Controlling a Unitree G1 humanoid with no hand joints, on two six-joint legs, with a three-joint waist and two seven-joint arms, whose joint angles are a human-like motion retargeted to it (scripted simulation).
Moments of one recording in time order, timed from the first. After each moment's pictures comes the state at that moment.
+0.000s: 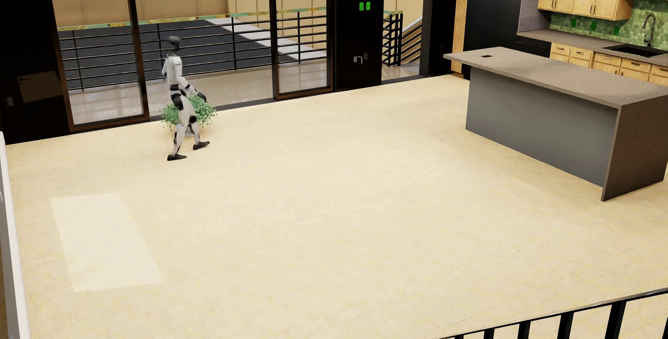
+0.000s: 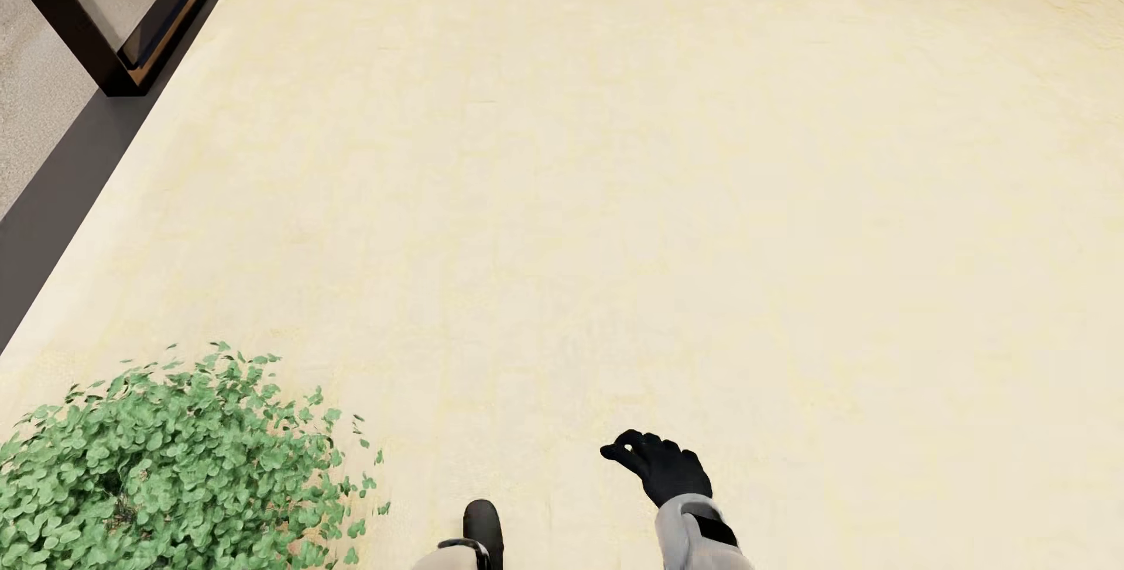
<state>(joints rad) -0.59 -0.06 0.01 0.19 0.20 0.08 0.12 0.01 0.06 0.43 0.36 0.30 -0.14 -0.10 -0.27 0.17 -0.08 -0.12 -0.08 -0.07 0.29 0.58 0.84 0.76 -0.90 0.14 0.01 0.13 -0.26</state>
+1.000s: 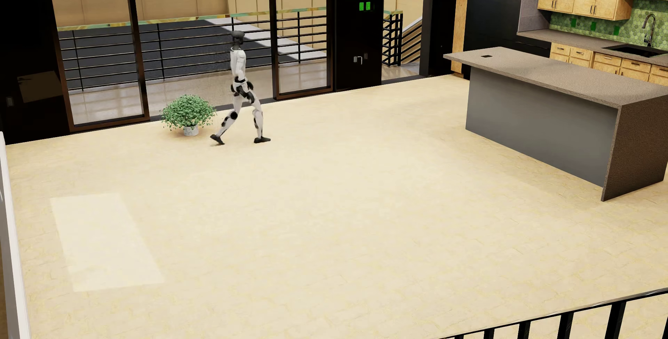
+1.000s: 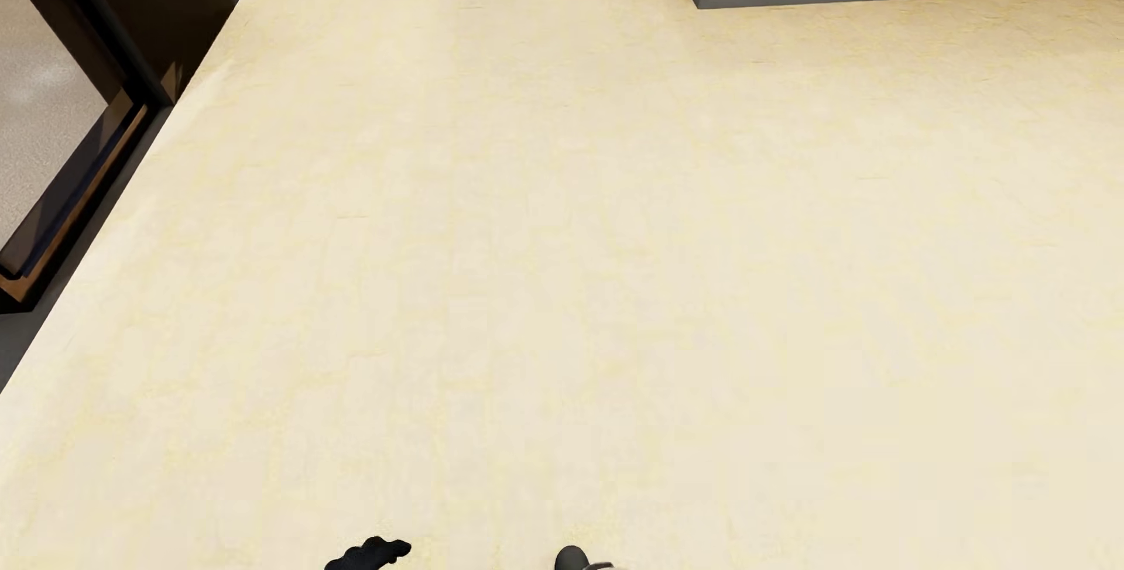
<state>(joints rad) 0.16 -0.52 -0.09 -0.07 0.06 -0.02 0.08 -0.01 0.02 0.60 0.43 0.07 0.24 -0.08 0.10 0.12 -0.13 -0.02 -0.03 -0.19 0.17 0.79 0.91 0.85 -0.83 0.22 0.16 0.17 -0.25</state>
